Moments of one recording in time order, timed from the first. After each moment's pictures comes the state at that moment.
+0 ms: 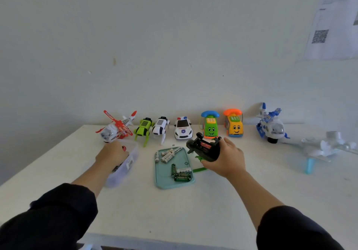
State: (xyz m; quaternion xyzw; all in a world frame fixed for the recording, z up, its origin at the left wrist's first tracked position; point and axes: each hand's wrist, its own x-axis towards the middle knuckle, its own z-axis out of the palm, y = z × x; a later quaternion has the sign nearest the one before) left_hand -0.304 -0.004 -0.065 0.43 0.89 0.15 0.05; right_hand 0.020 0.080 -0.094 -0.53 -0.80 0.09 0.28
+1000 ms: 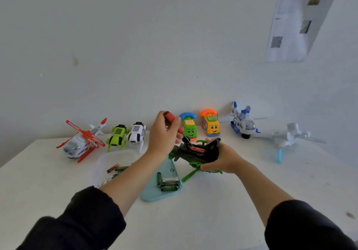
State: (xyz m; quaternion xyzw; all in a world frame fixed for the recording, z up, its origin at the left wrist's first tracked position) left_hand -0.139 0.045 -0.015 0.57 0.50 0.61 0.22; right_hand 0.052 0.087 -0.075 -0.55 -0.75 0.30 0.21
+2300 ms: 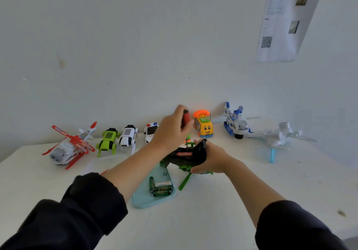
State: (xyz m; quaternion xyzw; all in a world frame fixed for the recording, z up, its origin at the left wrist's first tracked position) left_hand -0.119 0.072 -0.002 0.78 0.45 0.44 0.01; right_hand 0.041 0.096 -0.071 -0.54 -0.79 0.24 0.17
